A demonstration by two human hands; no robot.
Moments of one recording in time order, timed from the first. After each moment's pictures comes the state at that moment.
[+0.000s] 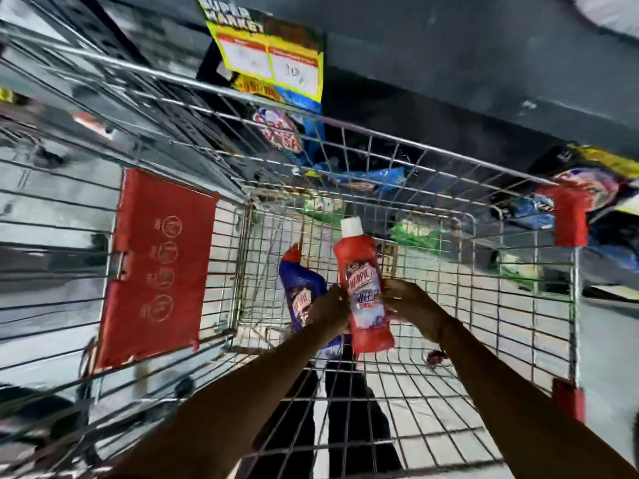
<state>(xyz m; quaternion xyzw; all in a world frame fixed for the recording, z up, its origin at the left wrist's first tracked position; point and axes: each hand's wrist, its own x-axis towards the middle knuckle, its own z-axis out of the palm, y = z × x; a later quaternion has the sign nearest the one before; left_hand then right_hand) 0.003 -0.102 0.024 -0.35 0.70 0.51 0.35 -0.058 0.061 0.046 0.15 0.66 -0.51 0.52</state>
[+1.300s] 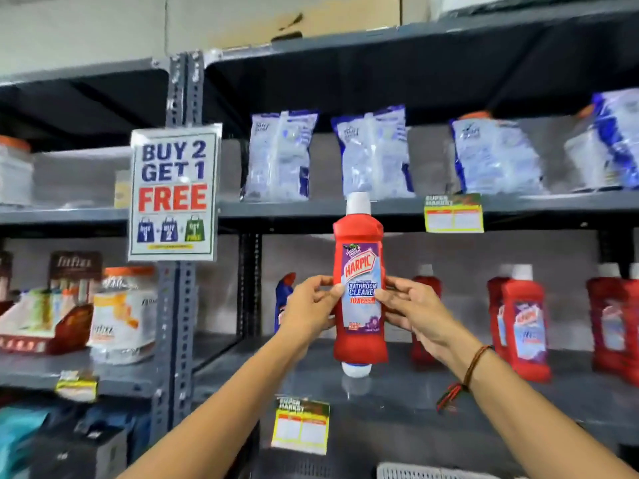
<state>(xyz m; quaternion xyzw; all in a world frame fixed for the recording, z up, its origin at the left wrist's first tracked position) -0.091 -0.157 0.815 0.18 0.70 0.65 -0.23 -0.100 0.025 0.820 -0.28 0.65 -0.70 -0.09</state>
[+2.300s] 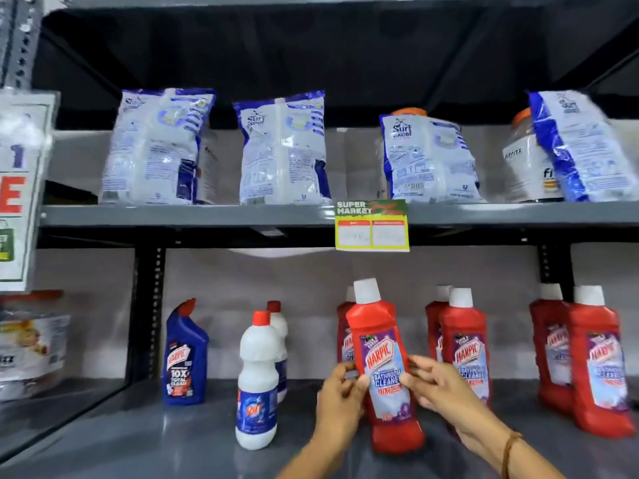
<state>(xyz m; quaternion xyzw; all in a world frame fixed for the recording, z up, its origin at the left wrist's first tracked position) -0.259 0.041 0.726 0.17 0.67 0.70 -0.15 -0.237 0.215 0.755 -0.17 0.74 -0.64 -0.14</state>
